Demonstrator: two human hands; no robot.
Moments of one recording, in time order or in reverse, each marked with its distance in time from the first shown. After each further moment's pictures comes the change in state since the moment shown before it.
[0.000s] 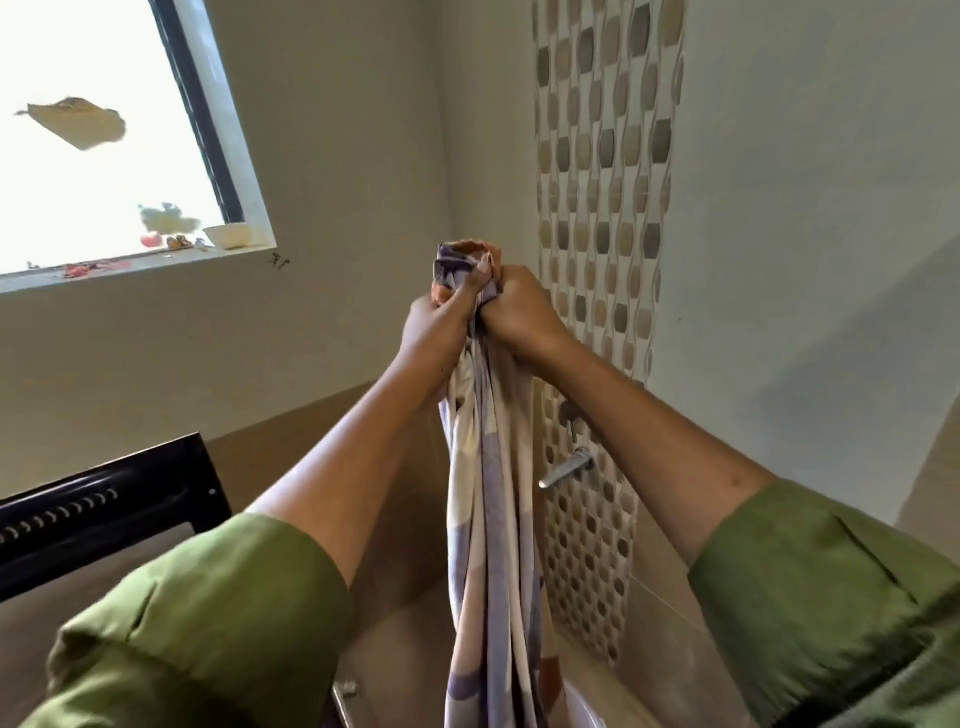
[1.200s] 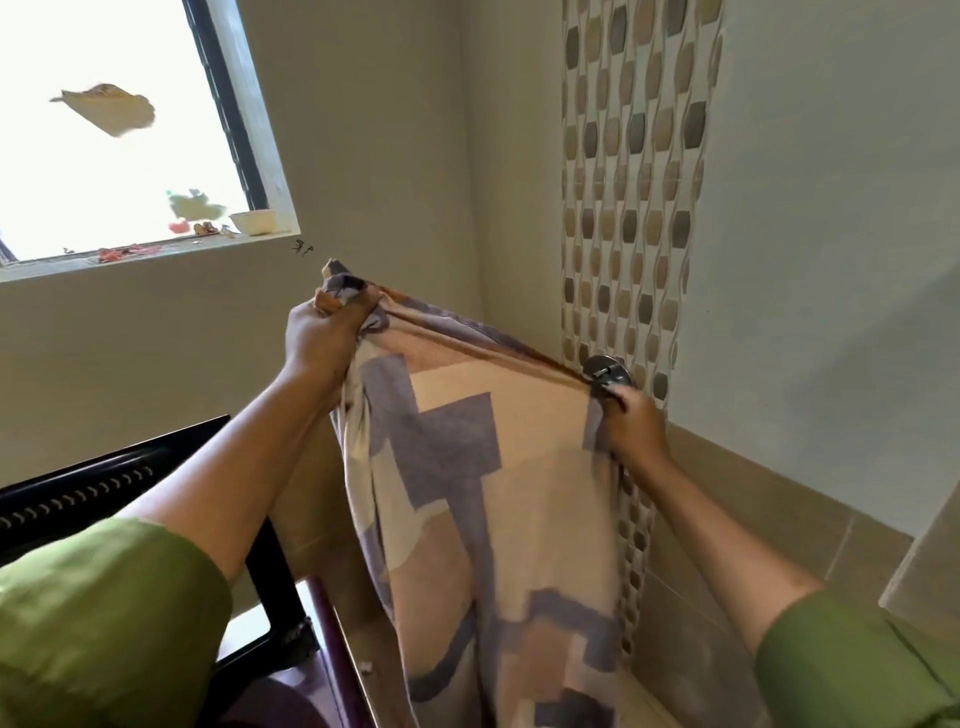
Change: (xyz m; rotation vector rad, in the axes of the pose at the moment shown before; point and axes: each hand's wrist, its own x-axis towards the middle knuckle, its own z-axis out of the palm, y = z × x) left_hand -0.002 -0.007 -0.116 0.025 0.284 0.020; right_hand -0.081 0.148 -0.003 -0.113 0.194 0.388
